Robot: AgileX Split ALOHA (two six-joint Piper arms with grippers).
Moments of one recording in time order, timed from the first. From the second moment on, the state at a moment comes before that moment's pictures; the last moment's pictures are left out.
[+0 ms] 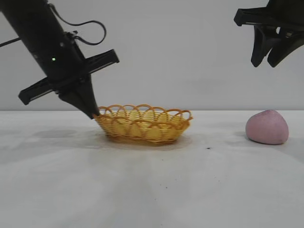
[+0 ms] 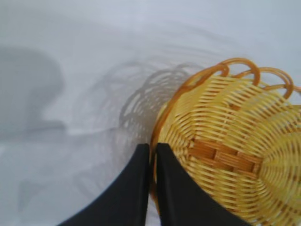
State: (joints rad) left arm -0.39 1.95 -1.12 -0.80 0.20 0.08; right arm 0.22 1.72 -1.10 0.06 0.38 -0.01
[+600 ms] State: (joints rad) left arm -0.45 1.86 -0.92 -1.02 0.06 0.08; right arm 0.22 1.72 -1.10 0.08 0.37 -0.01
